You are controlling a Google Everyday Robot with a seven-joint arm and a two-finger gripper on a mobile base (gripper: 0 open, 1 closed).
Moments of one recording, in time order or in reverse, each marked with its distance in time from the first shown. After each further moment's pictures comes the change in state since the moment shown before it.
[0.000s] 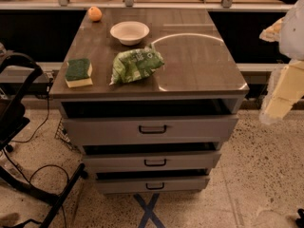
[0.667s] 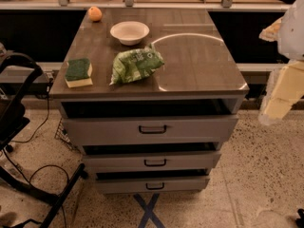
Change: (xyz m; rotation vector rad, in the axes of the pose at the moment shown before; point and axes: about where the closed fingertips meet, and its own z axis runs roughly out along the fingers) arm -0.004 0.002 -0.001 0.006 0.013 -0.007
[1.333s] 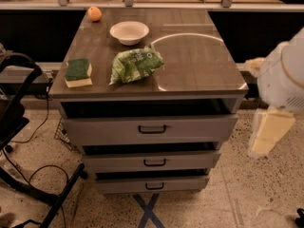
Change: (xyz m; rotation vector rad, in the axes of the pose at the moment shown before) arm 0.008 0.034 0.052 0.049 0.030 -0.110
